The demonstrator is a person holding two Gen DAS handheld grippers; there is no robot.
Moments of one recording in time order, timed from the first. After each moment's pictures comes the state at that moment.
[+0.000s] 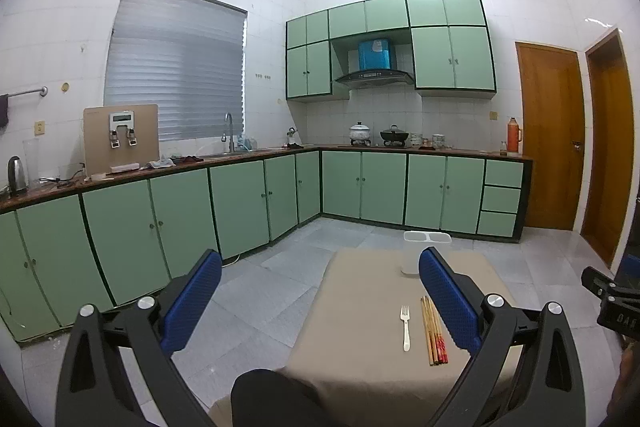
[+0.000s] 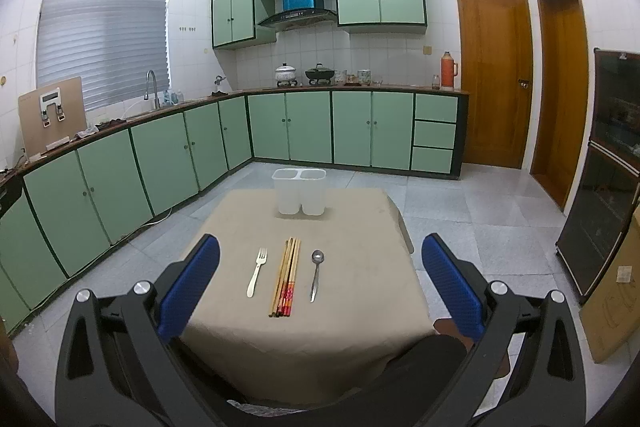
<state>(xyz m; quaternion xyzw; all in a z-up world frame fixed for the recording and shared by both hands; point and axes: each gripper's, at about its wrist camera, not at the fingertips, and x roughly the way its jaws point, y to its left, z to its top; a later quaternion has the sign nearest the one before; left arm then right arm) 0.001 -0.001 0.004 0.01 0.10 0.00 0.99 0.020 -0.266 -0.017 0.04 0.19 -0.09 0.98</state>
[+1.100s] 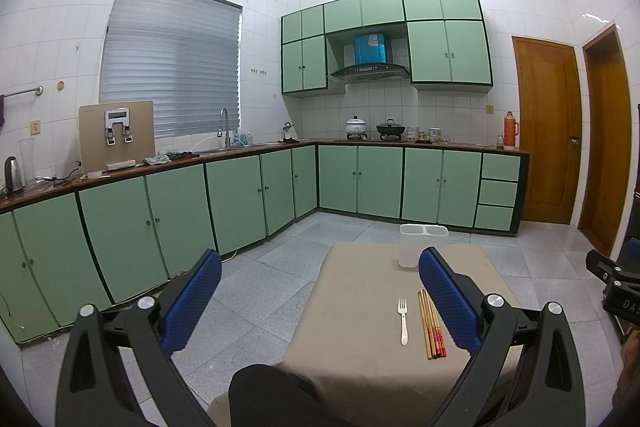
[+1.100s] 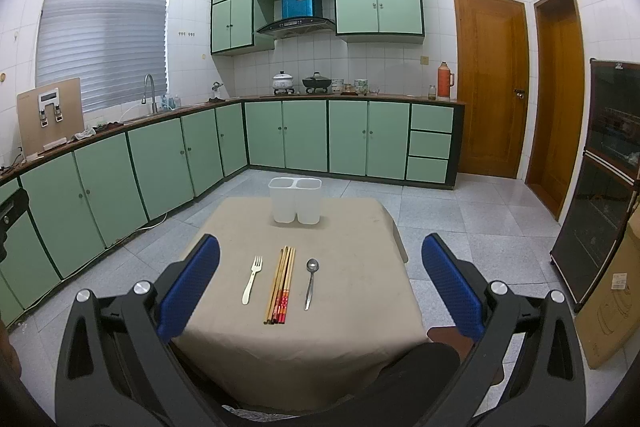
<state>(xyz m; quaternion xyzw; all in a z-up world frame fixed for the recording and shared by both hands) 0.005 0.005 0.004 0.02 0.11 -0.01 0.99 0.013 -0.267 -0.016 0.03 0.18 -0.10 0.98</state>
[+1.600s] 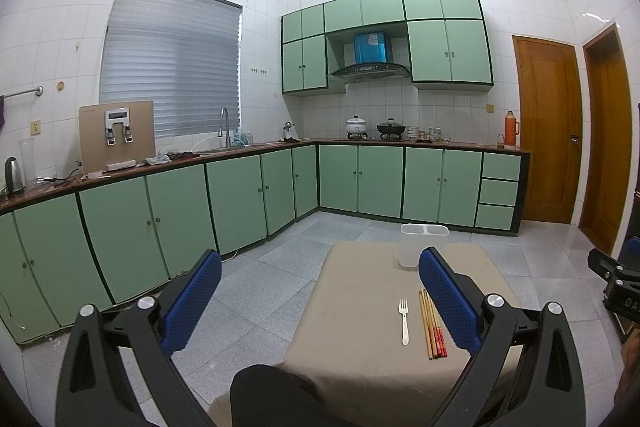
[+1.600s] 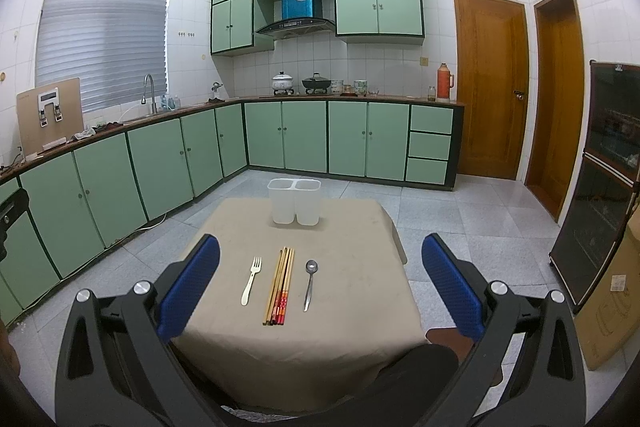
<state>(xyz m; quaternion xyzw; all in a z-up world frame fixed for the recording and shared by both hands) 0.005 0.005 0.007 0.02 0.11 -0.01 0.99 0.013 -0.270 -0.015 0.03 0.18 -0.10 0.98</state>
